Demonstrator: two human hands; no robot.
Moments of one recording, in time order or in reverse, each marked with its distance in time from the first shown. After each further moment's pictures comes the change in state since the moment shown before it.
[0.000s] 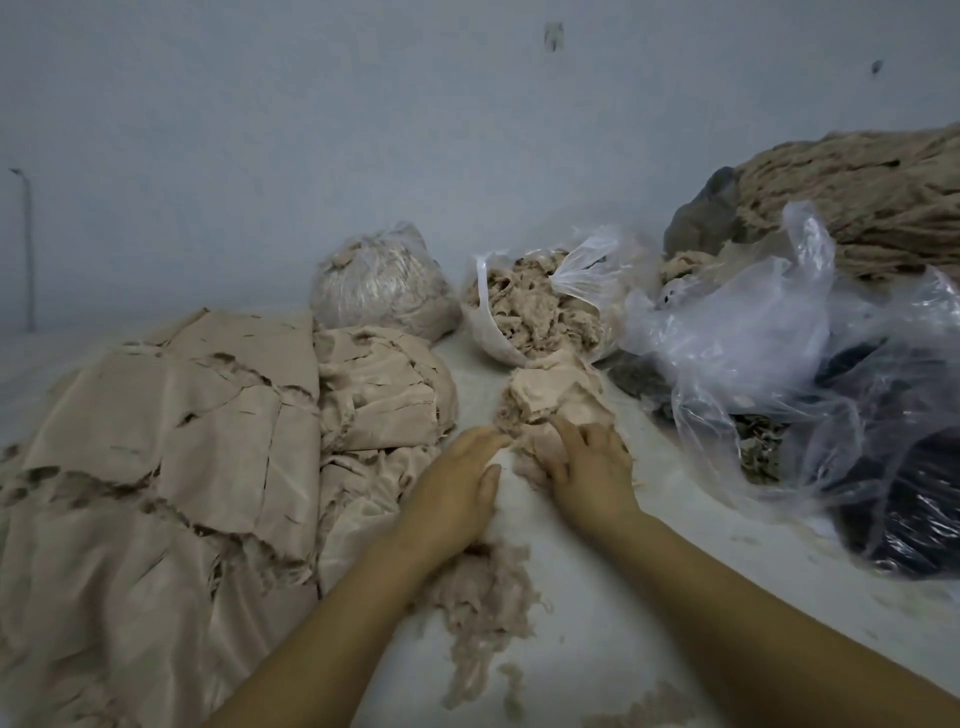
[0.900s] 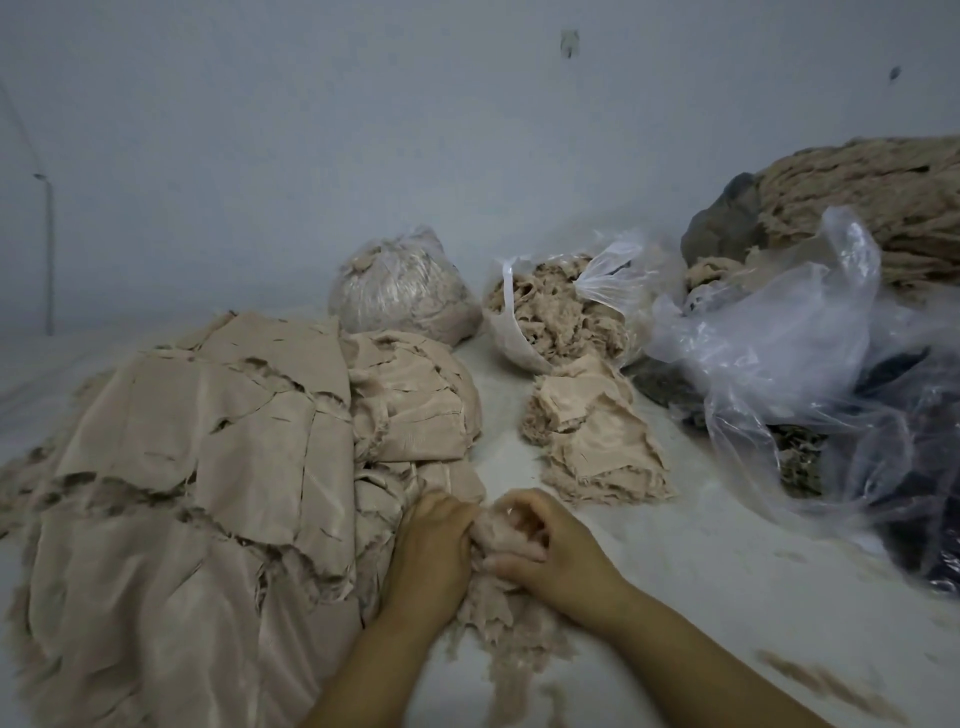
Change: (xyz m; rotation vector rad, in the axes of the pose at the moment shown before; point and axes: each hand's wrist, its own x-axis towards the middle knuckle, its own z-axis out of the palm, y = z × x) left_hand -0.053 -0.039 0.008 0.035 0.099 -0.126; right_hand -0.059 -0.048 0.018 0.744 -0.252 -0.212
